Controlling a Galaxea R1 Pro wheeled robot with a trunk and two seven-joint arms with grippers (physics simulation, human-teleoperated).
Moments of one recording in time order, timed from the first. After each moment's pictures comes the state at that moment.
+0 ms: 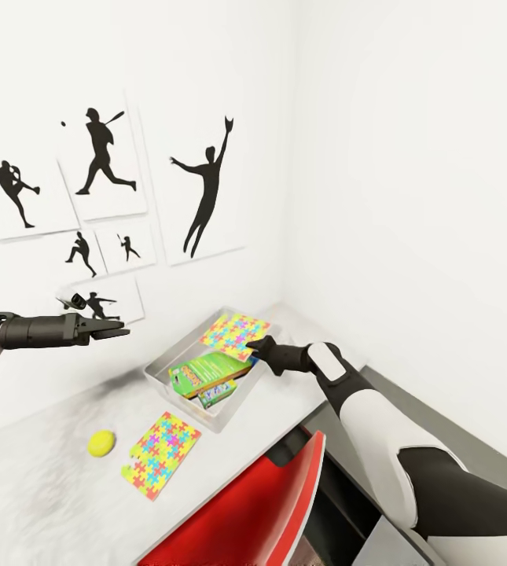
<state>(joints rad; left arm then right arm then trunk) -0.94 0.58 -0.08 -0.98 0.28 1.02 -1.57 -1.05 0.17 -0.02 -0.42 -0.91 0.71 0.07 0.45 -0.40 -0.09</state>
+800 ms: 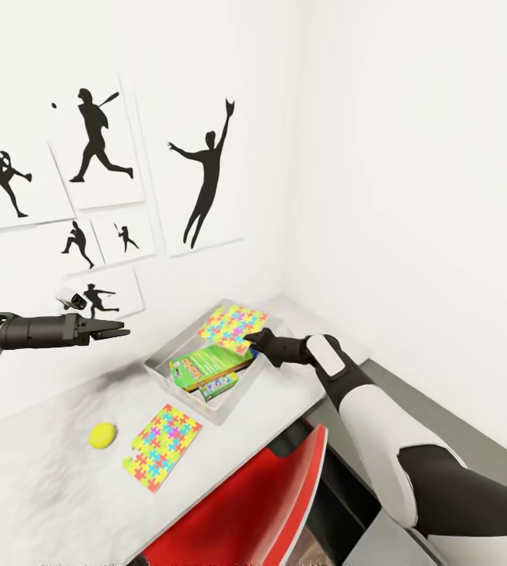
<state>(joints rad) -0.93 0.58 -0.08 -0.98 0.28 1.02 -1.57 -1.05 0.17 0.02 -0.48 -0.91 0.72 0.06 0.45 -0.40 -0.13</state>
